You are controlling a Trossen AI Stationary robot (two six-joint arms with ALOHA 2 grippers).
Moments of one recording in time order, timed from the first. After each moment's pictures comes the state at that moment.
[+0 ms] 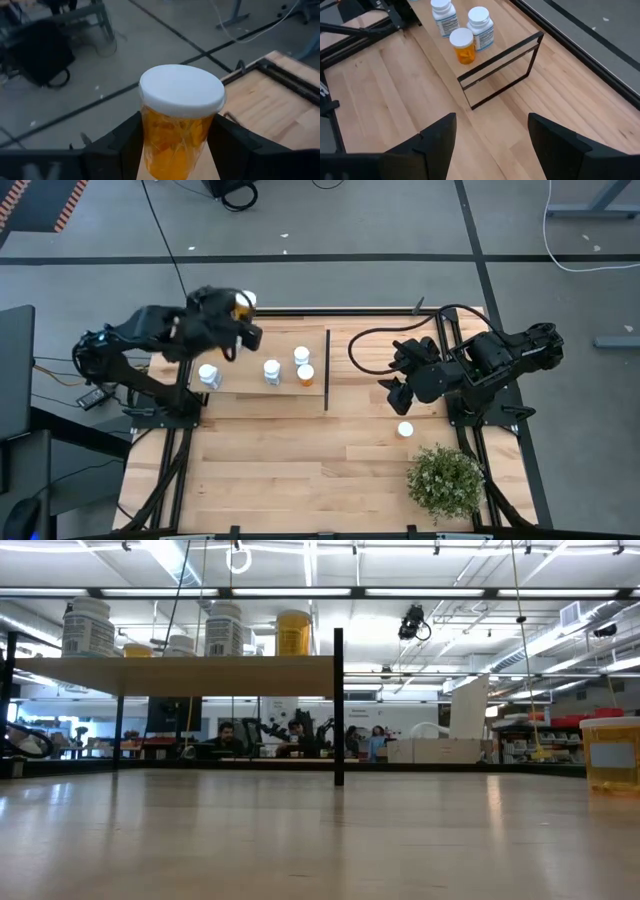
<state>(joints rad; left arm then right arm) -0.04 1.34 1.84 -1.30 -0.93 -0.67 0.39 1.40 1.78 -1.37 0.57 0.87</state>
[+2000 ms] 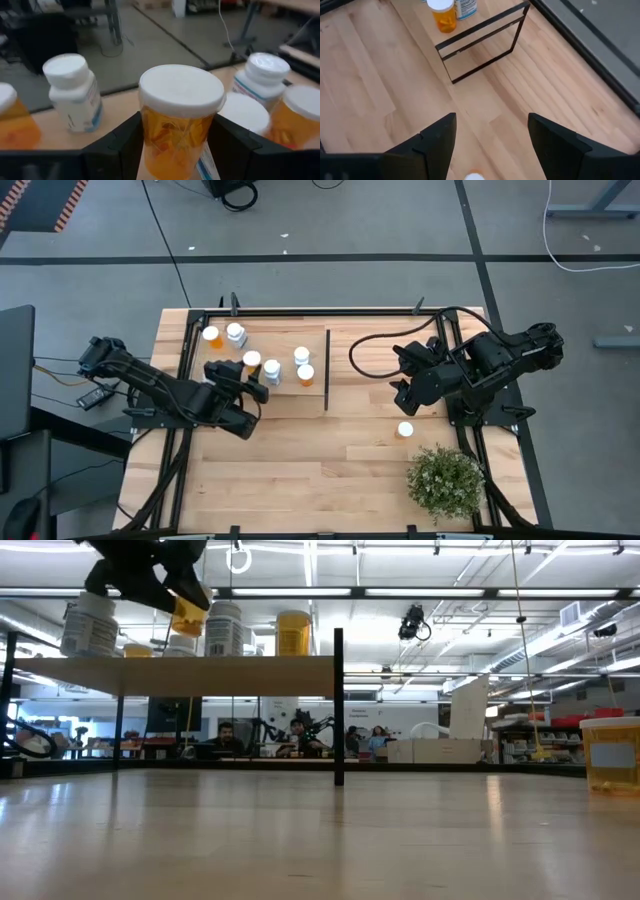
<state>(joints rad) -0.41 1.28 0.99 -1.10 -1.23 -1.48 0.40 1.40 1.78 -1.53 0.51 0.89</state>
